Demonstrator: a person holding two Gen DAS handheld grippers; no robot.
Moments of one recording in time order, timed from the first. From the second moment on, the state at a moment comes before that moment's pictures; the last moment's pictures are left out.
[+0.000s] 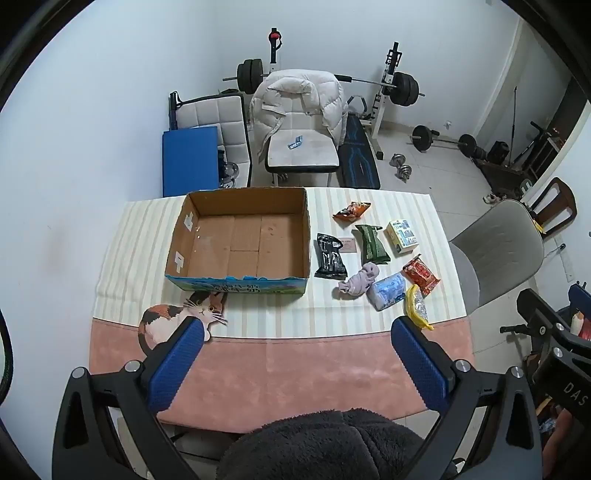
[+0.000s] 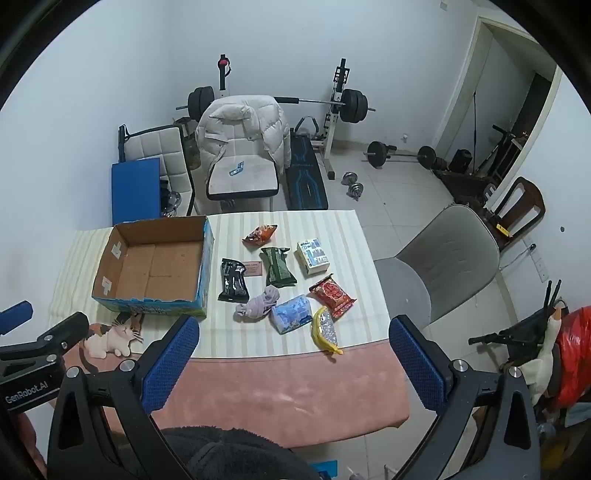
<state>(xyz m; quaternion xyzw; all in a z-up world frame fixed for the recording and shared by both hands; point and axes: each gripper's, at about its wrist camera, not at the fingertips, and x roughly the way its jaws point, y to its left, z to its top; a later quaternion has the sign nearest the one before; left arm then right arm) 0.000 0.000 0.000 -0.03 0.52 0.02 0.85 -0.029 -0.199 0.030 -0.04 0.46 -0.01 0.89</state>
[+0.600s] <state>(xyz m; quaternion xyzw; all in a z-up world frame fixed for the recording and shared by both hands) -0.001 0.001 0.000 -0.04 0.52 0.02 0.85 -0.029 -0.194 0.035 -0.06 0.46 -0.01 0.89</state>
